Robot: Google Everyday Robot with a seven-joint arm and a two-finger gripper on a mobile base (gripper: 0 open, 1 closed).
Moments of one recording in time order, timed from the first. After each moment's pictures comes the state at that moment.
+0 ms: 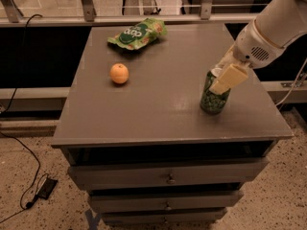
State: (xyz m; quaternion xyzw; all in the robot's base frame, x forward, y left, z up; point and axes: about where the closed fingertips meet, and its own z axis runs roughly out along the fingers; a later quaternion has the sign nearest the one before) arm 0.540 -0.185 0.910 -0.54 0.81 0.08 0.22
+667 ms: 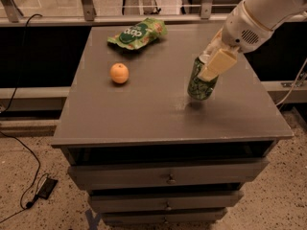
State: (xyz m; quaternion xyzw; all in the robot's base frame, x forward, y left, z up) arm 0.557 -0.152 0.939 -0.58 0.77 0.10 0.24
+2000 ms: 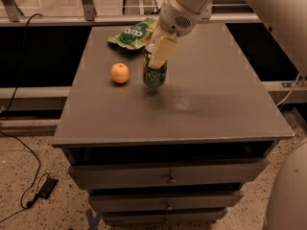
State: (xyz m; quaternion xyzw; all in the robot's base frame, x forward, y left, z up) arm 0.620 -0.029 0.941 -0.68 0.69 0.10 0.23
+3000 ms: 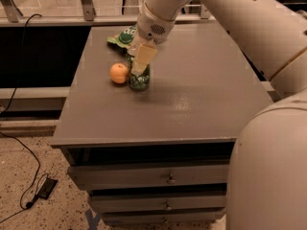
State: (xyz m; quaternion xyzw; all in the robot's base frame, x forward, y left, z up) arm 0.642 0.025 0.910 -0.71 0.66 0.10 0.21
